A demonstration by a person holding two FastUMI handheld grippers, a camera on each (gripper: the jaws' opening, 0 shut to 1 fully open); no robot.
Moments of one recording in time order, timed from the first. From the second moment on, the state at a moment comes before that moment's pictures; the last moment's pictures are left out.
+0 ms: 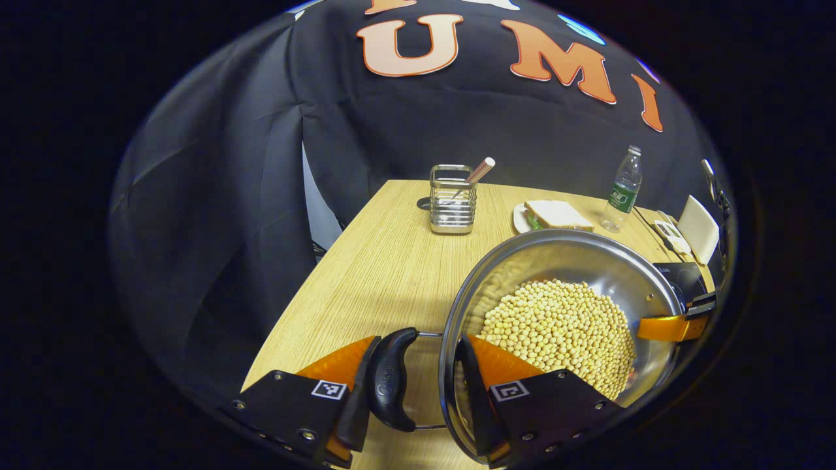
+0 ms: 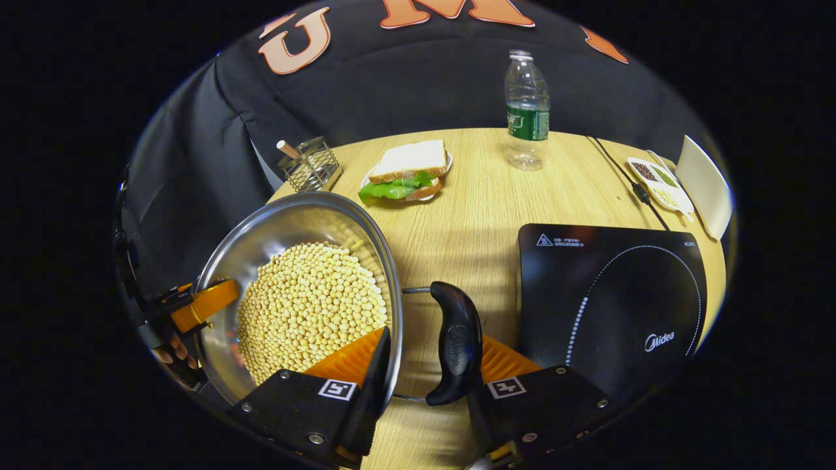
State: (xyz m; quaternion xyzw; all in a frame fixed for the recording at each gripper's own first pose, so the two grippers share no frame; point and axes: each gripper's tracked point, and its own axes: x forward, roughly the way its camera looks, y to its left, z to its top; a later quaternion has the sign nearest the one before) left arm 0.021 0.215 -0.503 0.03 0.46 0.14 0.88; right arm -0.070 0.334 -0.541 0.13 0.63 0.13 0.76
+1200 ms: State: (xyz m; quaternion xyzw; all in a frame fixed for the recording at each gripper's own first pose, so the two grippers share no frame) left arm 0.061 0.040 -0.400 0.07 0.40 0.07 0.91; right arm -0.058 0.228 -0.483 0.16 0.56 0.08 0.81
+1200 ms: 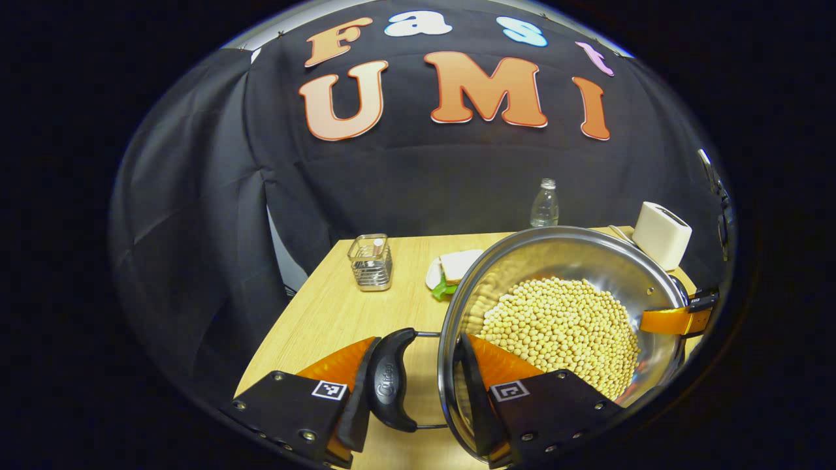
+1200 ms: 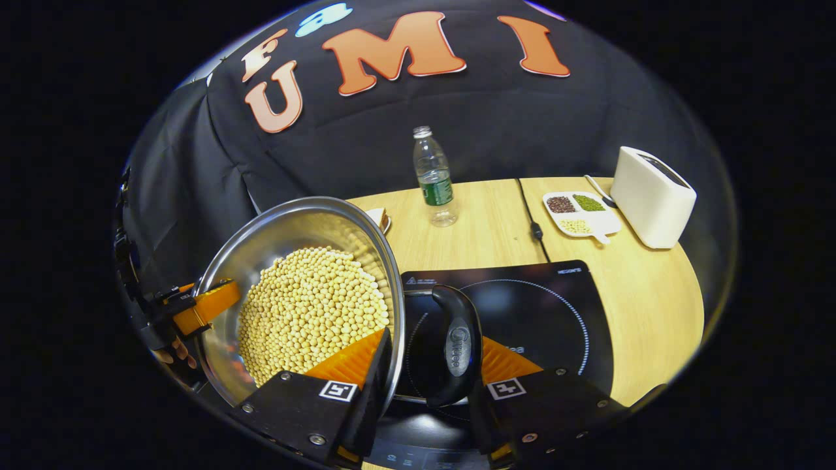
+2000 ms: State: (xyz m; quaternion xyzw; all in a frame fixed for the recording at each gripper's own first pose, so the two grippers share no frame) left arm 0.099 -0.107 -0.436 0.07 0.39 0.00 0.92; right arm -0.076 0.175 -0.444 0.17 0.55 0.00 0.82
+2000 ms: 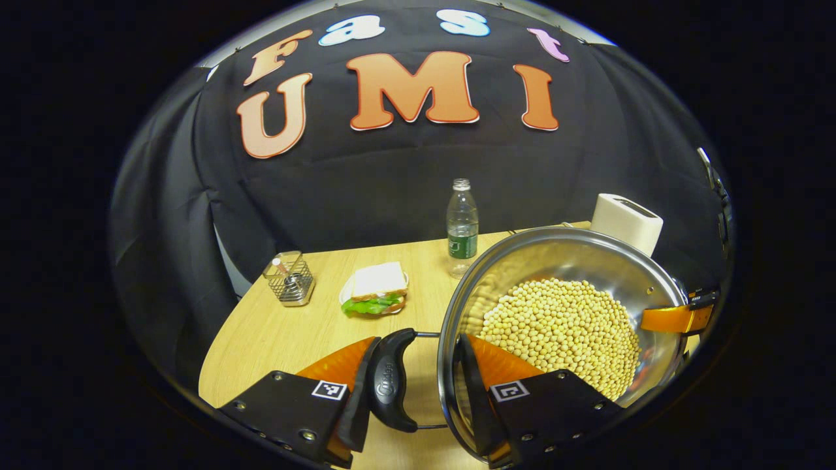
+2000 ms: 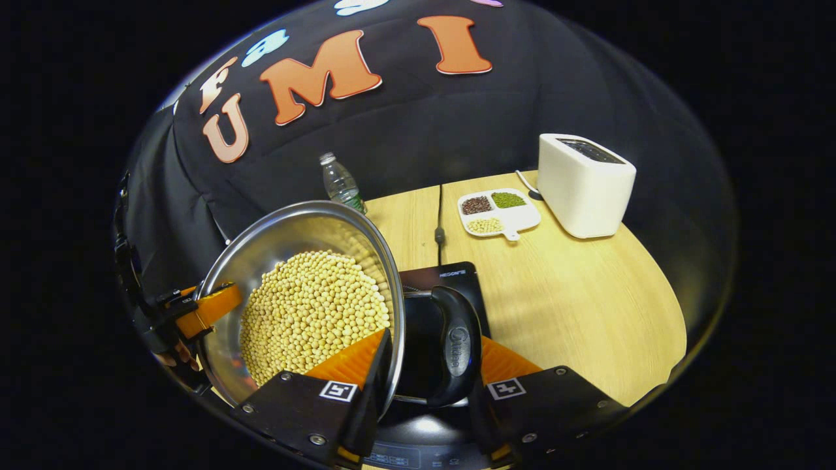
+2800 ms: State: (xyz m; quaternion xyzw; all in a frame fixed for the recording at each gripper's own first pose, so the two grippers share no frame) left arm 0.115 -0.150 -0.495 0.06 0.42 -0.03 0.91; right arm -0.080 0.176 -0.439 0.17 0.57 -0.03 0.80
